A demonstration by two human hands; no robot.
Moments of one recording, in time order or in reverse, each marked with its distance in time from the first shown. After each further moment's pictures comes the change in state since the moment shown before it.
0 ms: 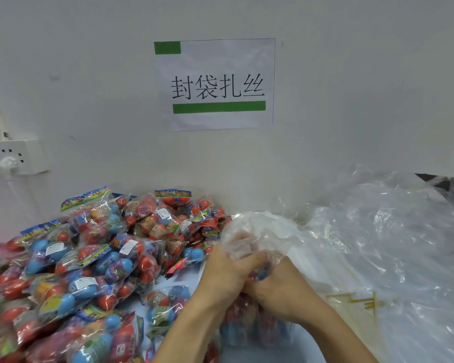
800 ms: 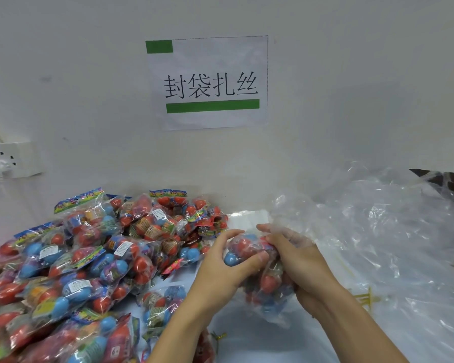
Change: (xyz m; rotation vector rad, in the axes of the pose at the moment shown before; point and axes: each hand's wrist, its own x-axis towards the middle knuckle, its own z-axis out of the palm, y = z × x) left_hand 0.003 -0.022 -0.016 0.120 -0.070 -0.178; right_hand 0.006 -0.005 -0.026 0.609 0.337 0.316
